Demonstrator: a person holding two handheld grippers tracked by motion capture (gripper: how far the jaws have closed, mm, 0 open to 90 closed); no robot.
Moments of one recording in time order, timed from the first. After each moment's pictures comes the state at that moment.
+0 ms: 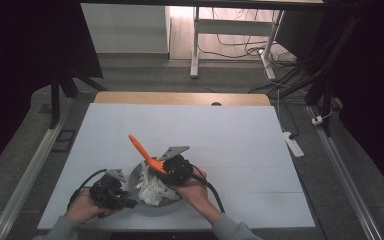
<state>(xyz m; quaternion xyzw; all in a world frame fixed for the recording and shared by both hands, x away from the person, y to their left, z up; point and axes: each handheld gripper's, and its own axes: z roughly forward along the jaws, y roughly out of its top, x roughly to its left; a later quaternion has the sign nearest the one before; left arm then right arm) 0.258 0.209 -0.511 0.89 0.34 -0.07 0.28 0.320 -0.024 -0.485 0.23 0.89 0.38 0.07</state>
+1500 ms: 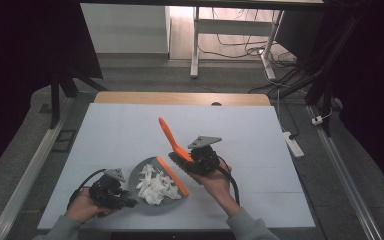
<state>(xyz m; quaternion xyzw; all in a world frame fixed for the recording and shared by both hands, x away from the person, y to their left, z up) 0.259 0.211 -0.514 0.89 0.34 -0.07 0.29 0.340 -0.093 -0.459 0.29 0.86 0.41 0.11</state>
